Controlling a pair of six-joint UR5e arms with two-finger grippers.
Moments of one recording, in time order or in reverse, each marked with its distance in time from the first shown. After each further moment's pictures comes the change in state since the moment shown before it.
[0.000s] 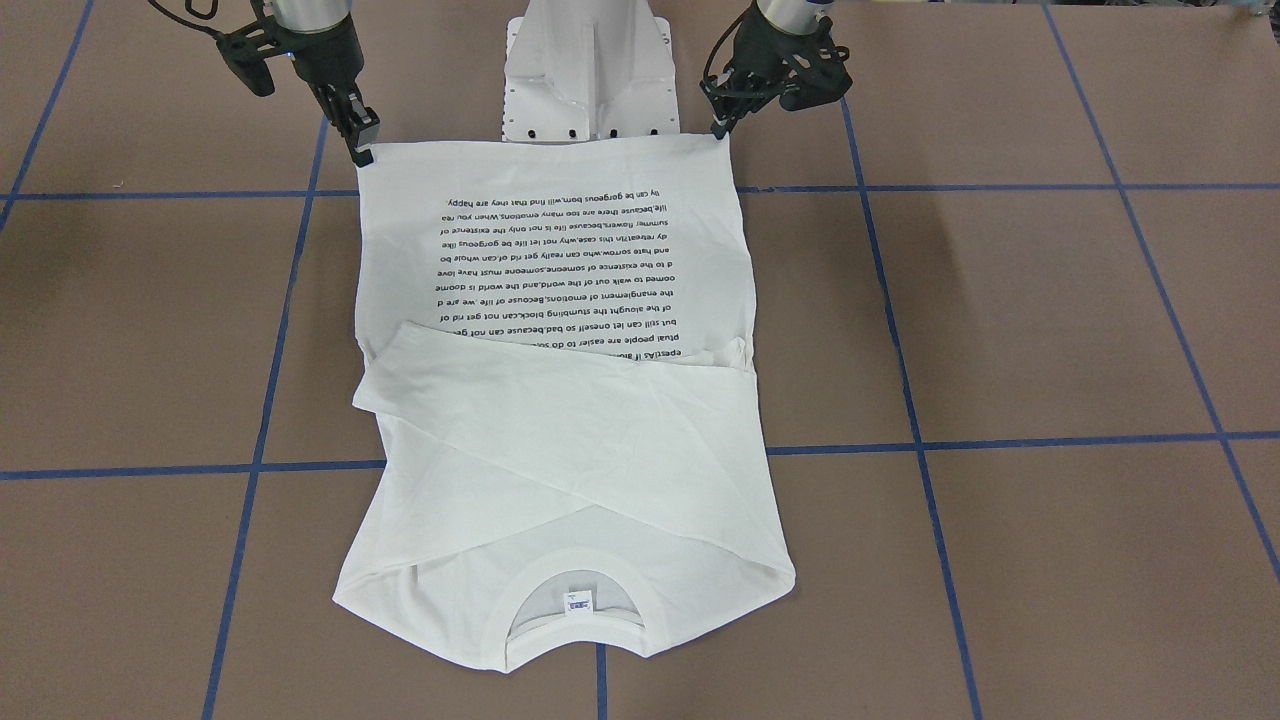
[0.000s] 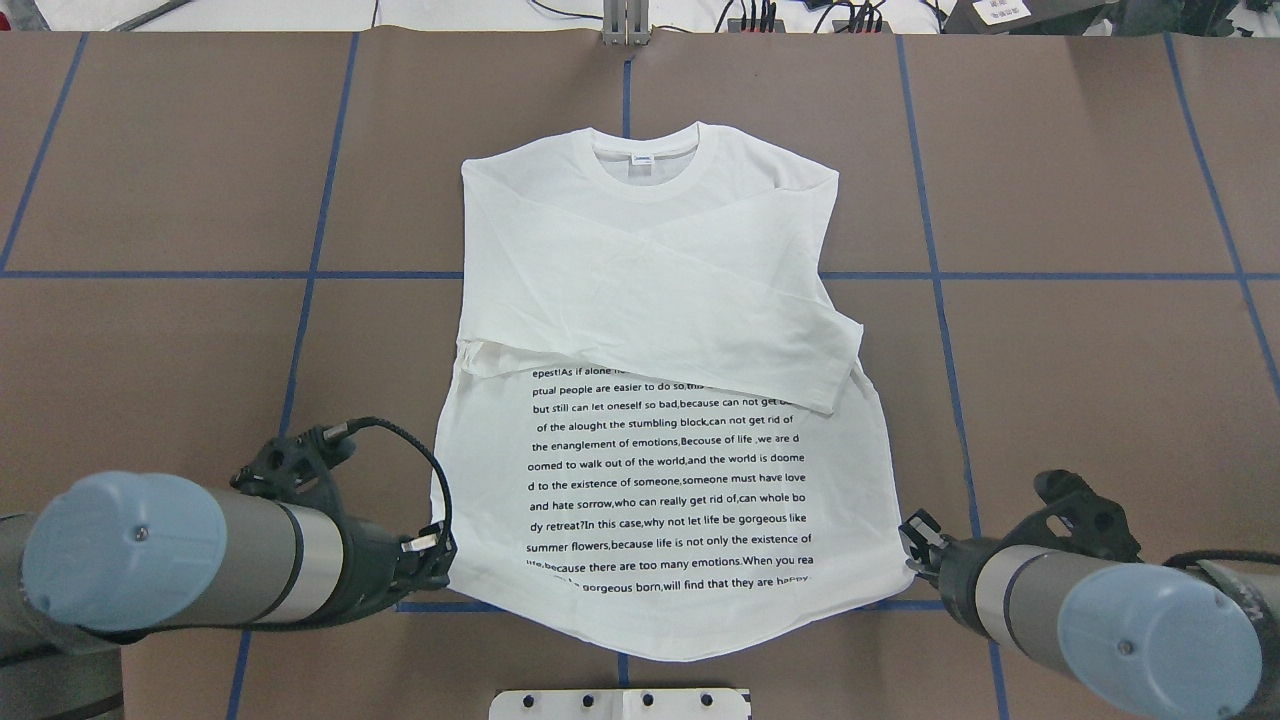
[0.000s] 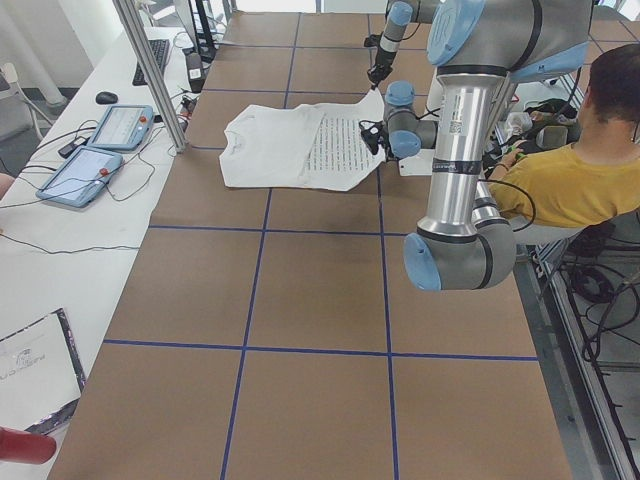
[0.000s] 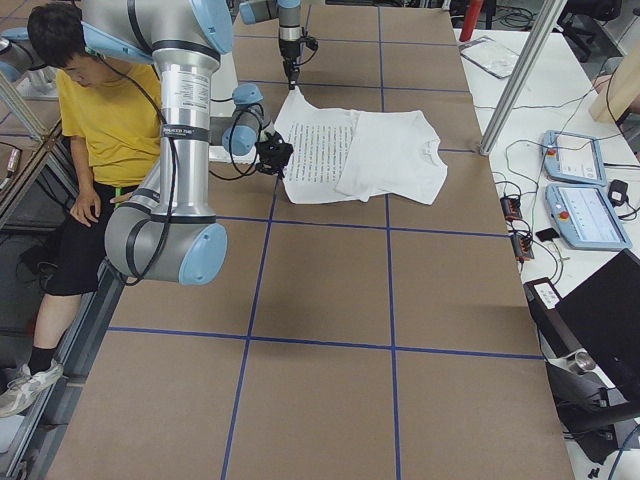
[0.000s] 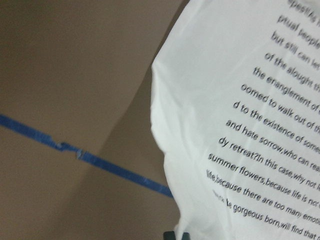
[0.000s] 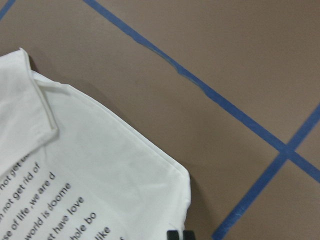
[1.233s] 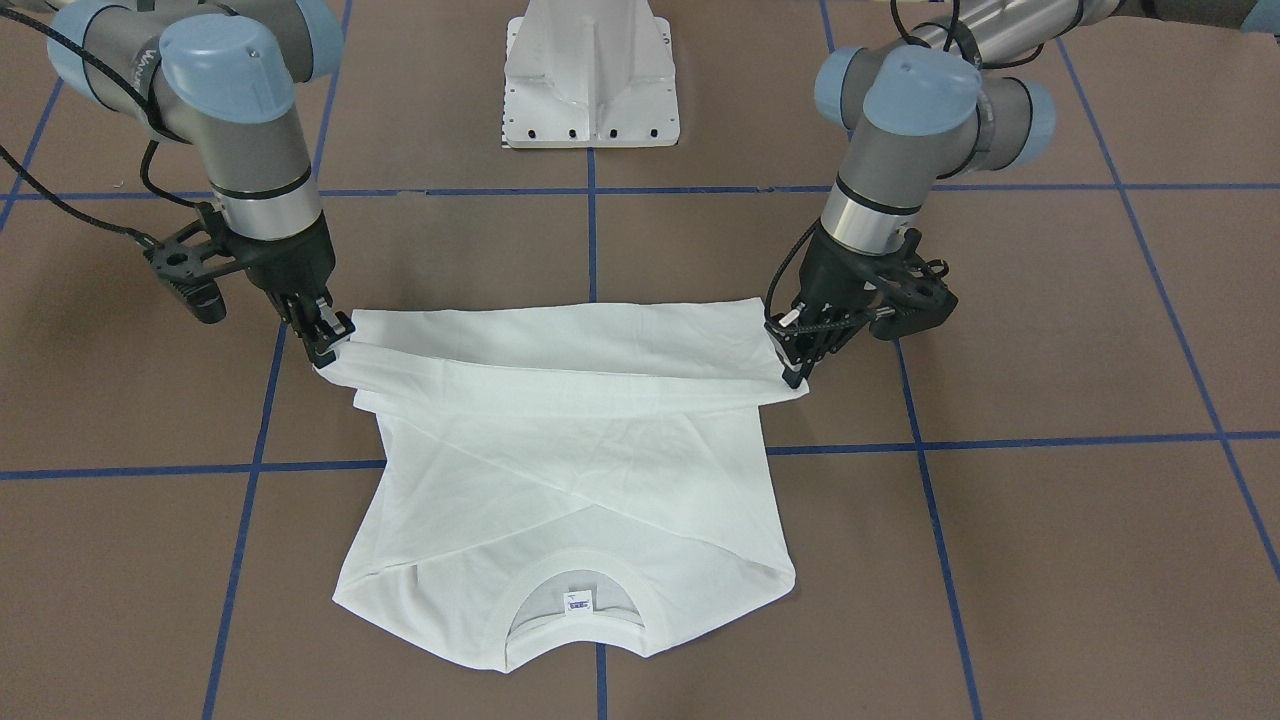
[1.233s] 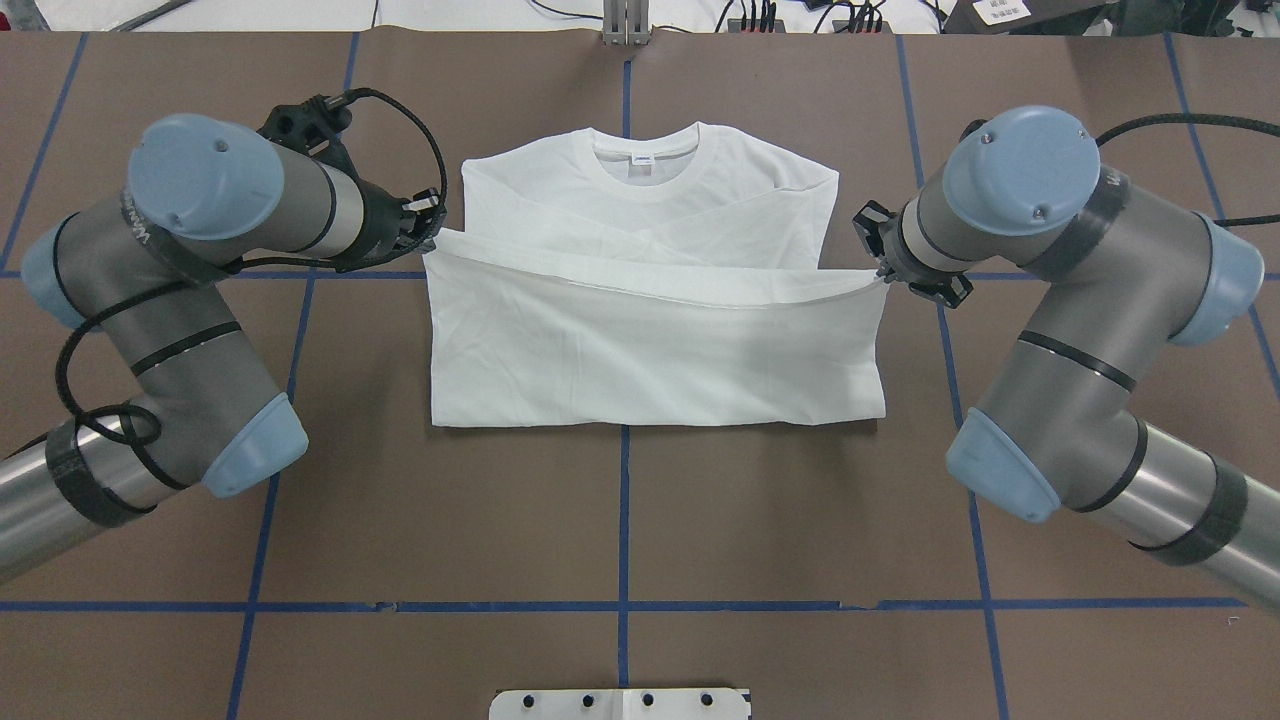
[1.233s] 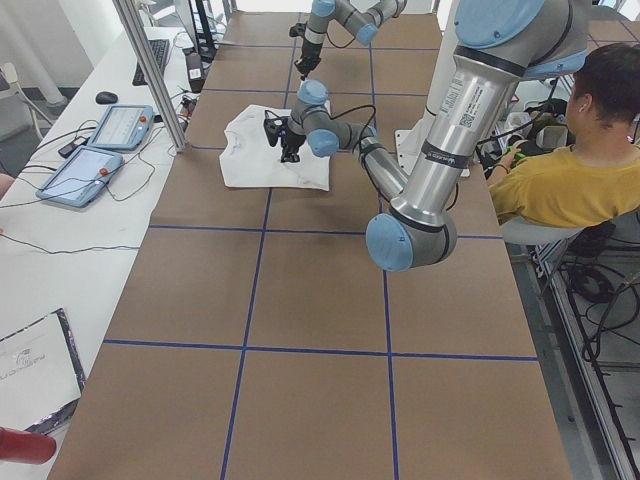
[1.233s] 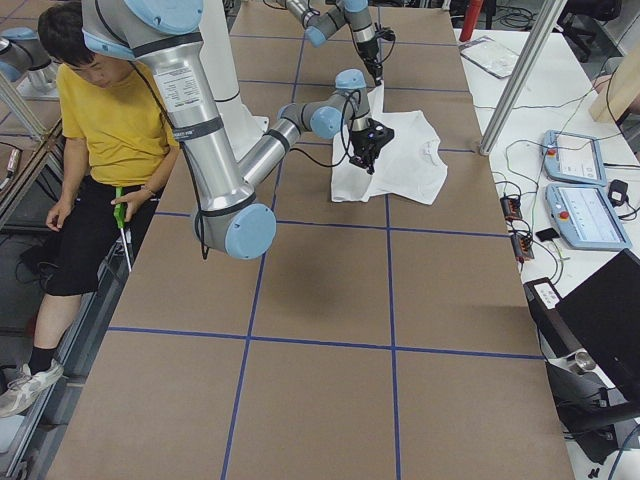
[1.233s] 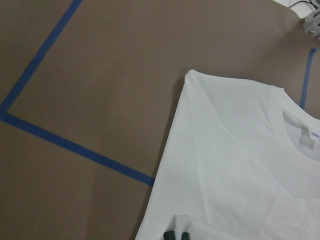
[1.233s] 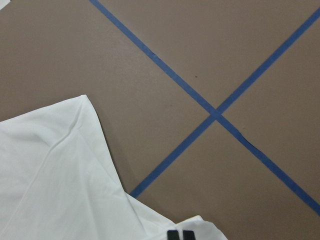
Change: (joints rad) left arm -0.433 -0.286 0.506 -0.175 -0.007 0.274; right arm 0.534 0.489 -0.457 -0.144 0.252 -0.522
